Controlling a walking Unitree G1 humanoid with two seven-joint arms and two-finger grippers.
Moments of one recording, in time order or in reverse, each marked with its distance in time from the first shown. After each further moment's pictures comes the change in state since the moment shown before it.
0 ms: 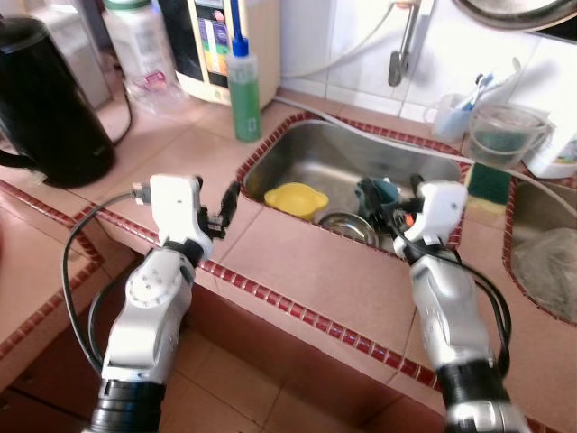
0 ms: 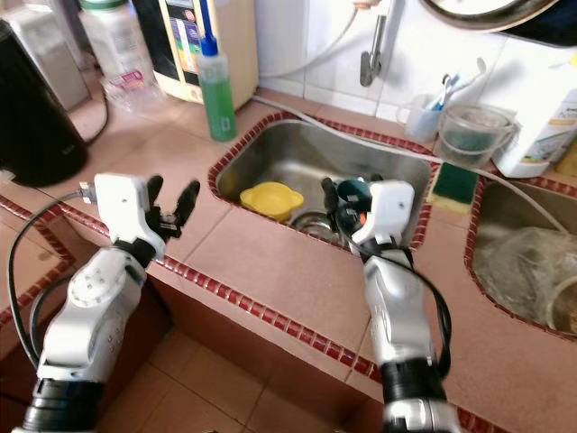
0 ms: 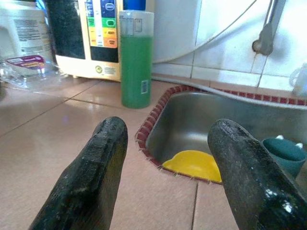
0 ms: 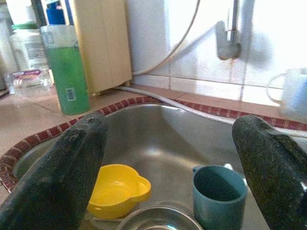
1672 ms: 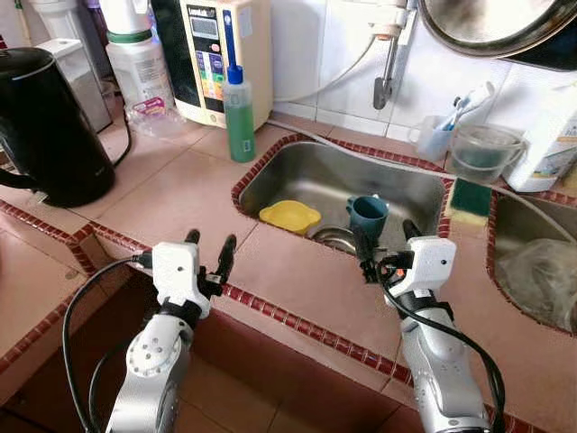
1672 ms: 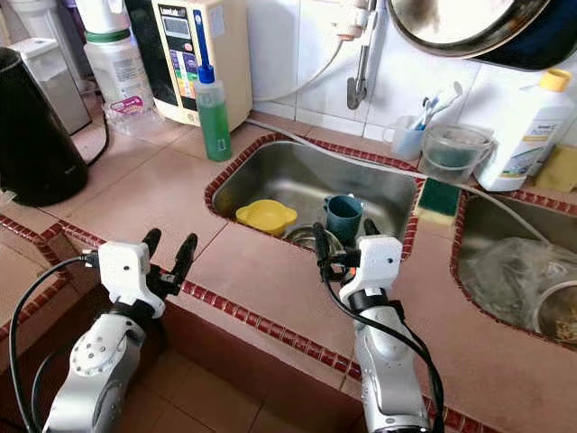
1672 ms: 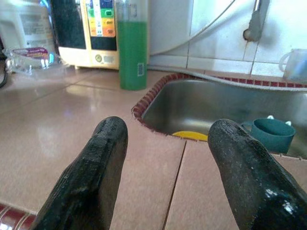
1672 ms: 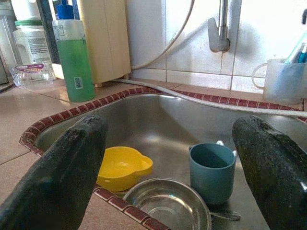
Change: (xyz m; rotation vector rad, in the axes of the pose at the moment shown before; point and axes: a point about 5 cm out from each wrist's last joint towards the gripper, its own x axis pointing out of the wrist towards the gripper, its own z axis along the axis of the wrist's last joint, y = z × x) left arm -0.050 -0.007 -0.048 0.009 0.036 0.019; right arm -0.051 0.021 -0.028 -0.002 0.062 -0.005
